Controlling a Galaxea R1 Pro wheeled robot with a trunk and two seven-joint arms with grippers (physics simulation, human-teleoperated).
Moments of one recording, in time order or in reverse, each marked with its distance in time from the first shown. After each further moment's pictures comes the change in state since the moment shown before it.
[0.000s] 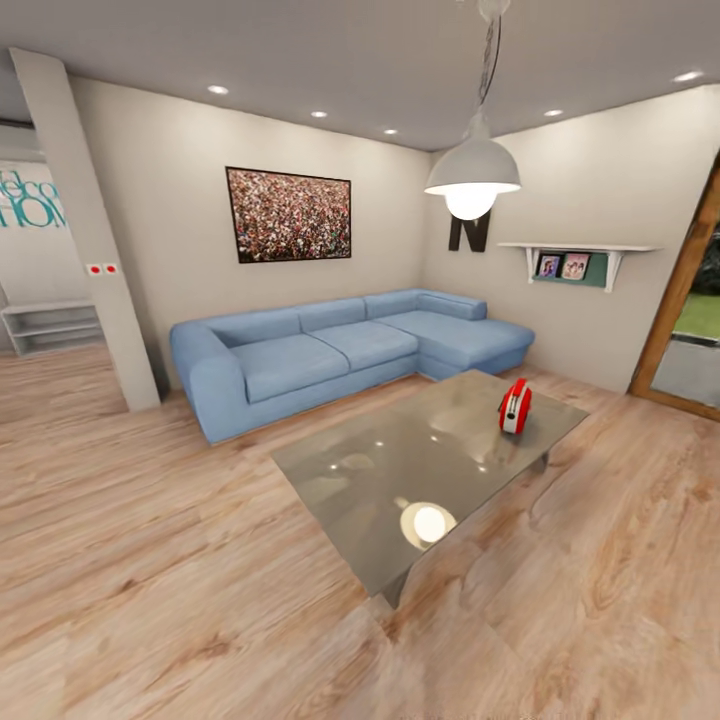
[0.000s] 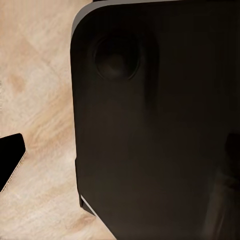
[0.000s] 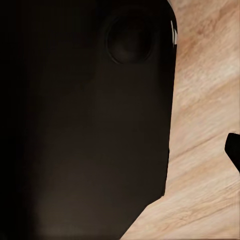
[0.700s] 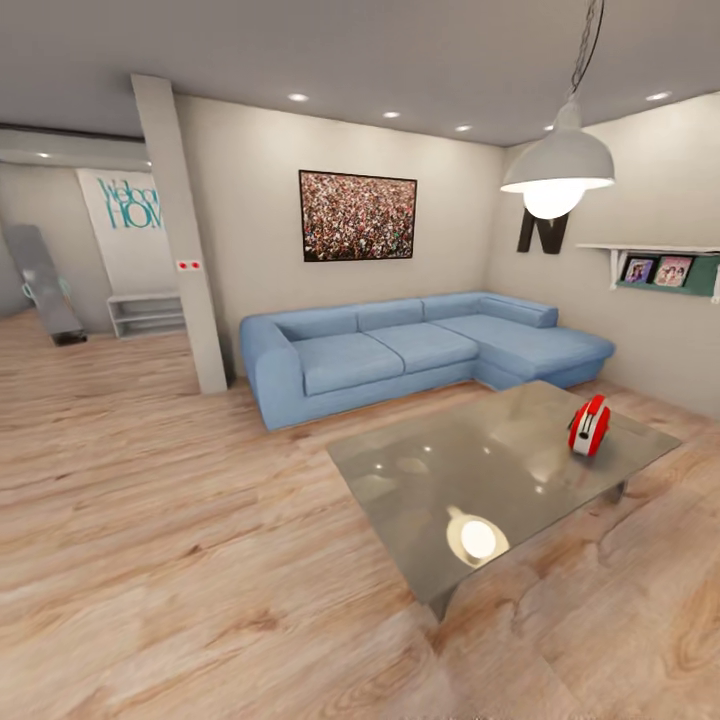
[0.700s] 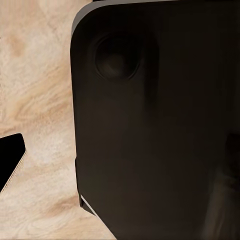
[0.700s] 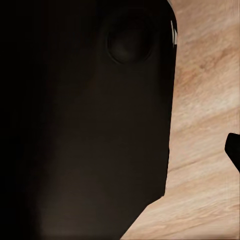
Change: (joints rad) left arm 0.000 0.000 0.000 0.000 0.000 0.001 0.000; right arm 0.000 0.000 0.000 0.000 0.000 0.000 0.000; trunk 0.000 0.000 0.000
